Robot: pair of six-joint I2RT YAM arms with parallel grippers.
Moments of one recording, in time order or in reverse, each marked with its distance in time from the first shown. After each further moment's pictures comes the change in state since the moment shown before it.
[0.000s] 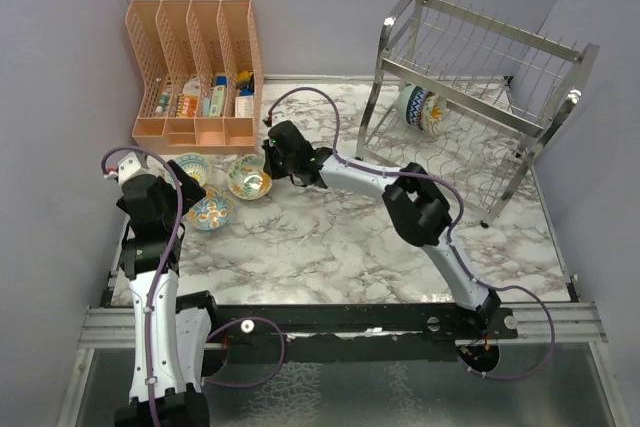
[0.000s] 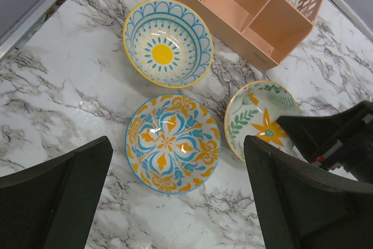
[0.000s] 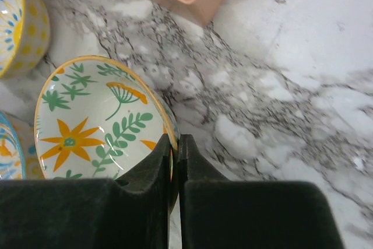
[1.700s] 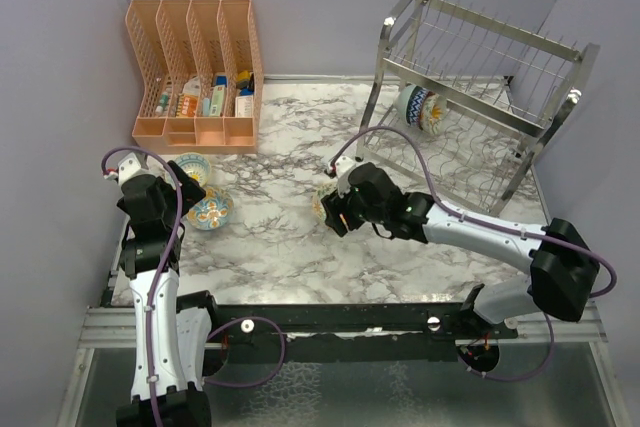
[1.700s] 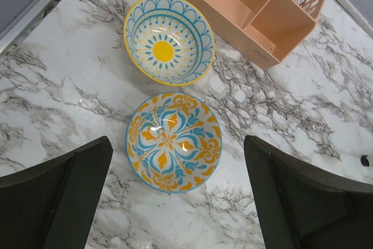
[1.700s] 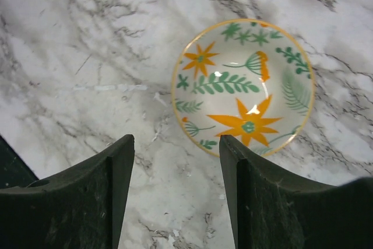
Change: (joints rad) left arm 0.017 0.003 -0.007 0.000 0.016 0.000; right arm 0.008 -0.998 -1.007 -0.081 0.009 -0.249
